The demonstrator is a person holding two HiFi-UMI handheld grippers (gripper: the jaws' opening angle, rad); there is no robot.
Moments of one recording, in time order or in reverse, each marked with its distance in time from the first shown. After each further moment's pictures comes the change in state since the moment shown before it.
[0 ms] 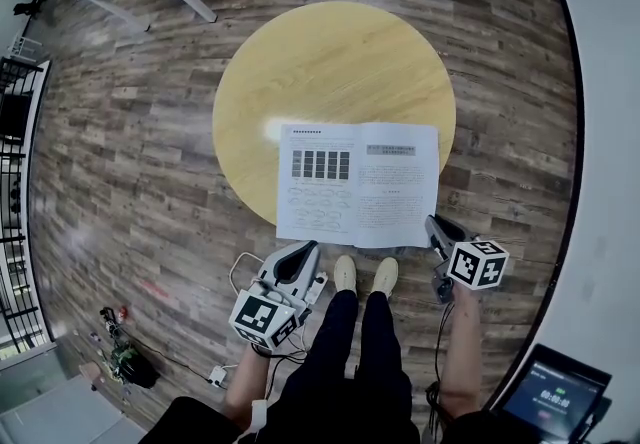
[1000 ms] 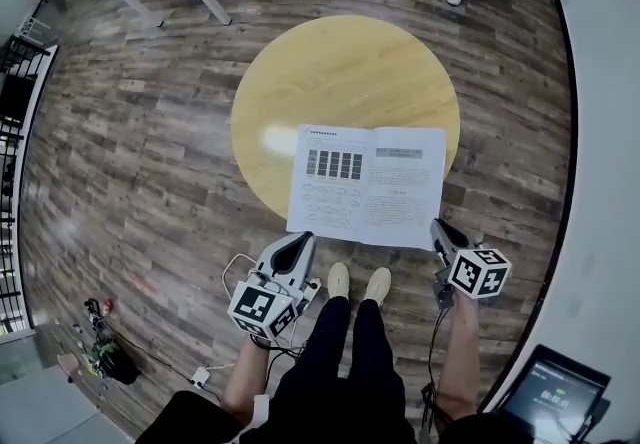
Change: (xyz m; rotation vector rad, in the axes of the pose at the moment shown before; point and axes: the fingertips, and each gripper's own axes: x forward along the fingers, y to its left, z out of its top) left arm -0.025 0.019 0.016 -0.017 -0.094 0.072; right arm -0.023 0.032 0.024 -0.102 -0.054 -0.017
